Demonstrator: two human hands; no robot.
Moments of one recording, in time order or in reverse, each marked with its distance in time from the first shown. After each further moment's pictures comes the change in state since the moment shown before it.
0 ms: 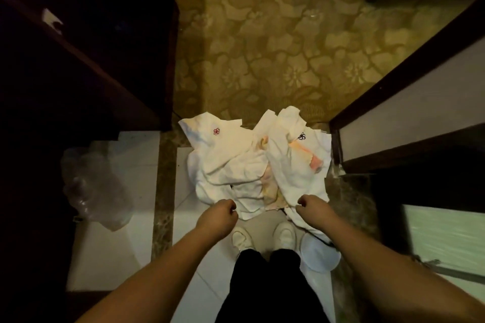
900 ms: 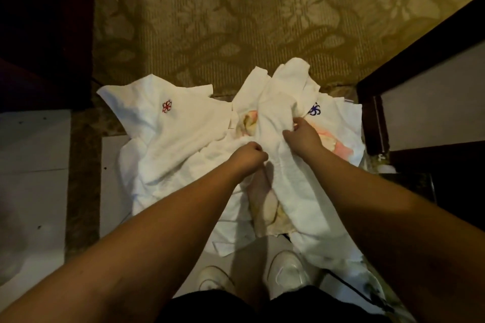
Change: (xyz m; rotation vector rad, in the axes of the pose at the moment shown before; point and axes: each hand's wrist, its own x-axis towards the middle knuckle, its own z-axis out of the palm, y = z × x) left_hand 0.425 0.052 0.127 -0.372 -0.065 0.037; right_hand 0.417 0.019 0.029 0.494 0.339 0.005
